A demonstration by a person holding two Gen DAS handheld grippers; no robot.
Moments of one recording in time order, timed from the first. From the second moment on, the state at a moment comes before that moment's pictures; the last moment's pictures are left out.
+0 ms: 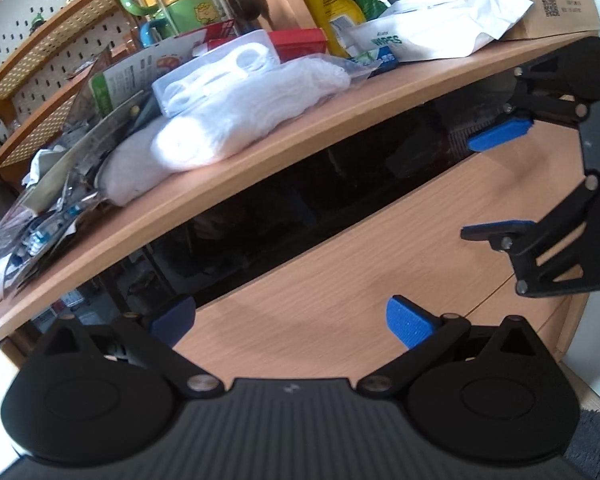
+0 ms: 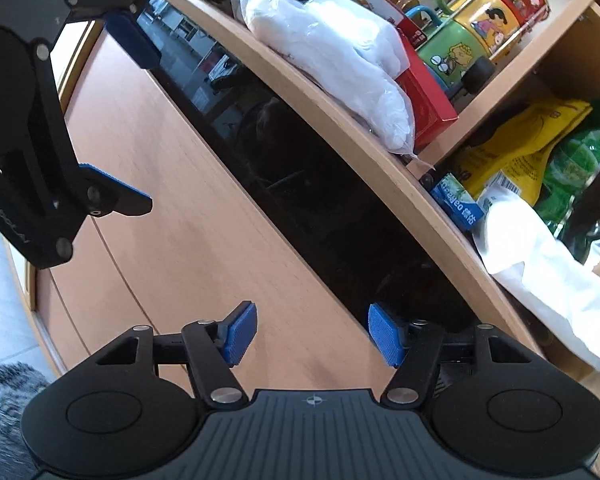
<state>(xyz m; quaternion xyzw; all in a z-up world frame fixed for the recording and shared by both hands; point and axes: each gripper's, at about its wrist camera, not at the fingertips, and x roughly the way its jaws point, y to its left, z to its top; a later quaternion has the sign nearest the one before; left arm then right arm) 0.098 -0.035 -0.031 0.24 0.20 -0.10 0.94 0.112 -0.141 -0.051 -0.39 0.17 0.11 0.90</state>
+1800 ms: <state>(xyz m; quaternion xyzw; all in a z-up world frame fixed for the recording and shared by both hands) 0.035 -0.020 0.019 0.33 0.13 -0.15 0.92 0.048 -0.164 0.025 -0.35 0.14 0.20 0.90</state>
